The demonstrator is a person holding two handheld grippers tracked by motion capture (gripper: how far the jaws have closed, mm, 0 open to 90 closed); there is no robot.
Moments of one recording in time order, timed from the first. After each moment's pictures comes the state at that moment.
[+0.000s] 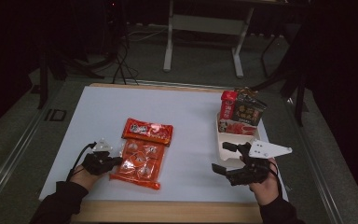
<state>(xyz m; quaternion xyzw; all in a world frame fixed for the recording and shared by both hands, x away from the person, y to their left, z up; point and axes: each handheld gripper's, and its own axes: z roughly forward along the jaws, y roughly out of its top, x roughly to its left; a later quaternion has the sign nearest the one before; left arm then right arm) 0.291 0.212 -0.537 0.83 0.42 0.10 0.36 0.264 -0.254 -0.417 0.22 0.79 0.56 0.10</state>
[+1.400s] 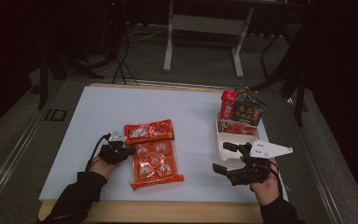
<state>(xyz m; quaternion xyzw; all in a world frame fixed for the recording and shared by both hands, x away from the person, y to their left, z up) 0.329 0.180 -0.540 0.81 0.44 0.11 0.37 0.265 -0.256 -0.418 0.22 0.79 0.56 0.10</state>
